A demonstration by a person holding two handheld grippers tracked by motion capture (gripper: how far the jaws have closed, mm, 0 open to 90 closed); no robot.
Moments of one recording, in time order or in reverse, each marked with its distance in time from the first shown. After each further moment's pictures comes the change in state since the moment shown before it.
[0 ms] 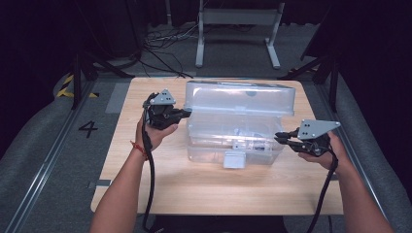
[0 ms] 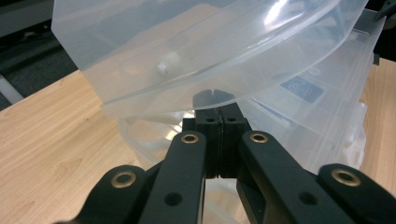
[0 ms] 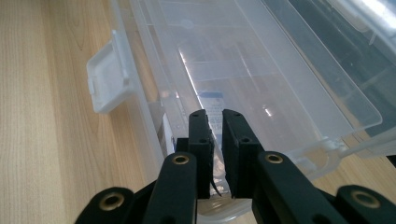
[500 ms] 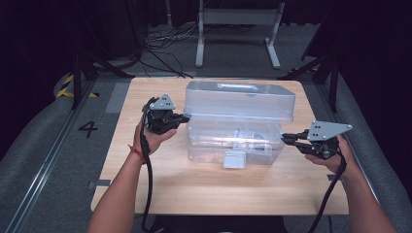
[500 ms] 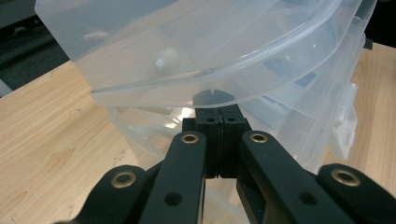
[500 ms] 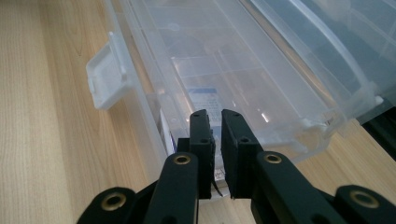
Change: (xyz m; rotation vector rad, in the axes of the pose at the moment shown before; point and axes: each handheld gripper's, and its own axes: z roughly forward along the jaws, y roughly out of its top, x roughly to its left) left arm -0.005 -0.008 -0.002 0.028 -0.027 0.010; right arm 0.000 -0.014 -0.015 -0.038 -0.019 0.048
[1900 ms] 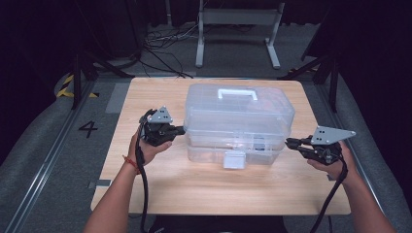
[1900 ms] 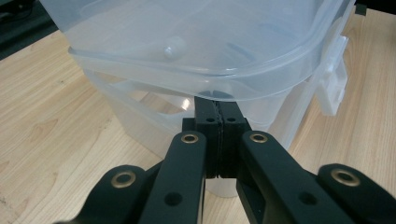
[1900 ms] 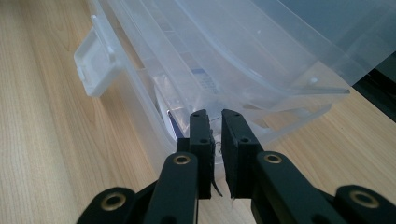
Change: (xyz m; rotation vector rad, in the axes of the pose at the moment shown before) left arm -0.011 -0.029 -0.005 0.061 -0.016 0.025; right arm 0.006 -0.025 -0.001 0.007 -0.038 0.109
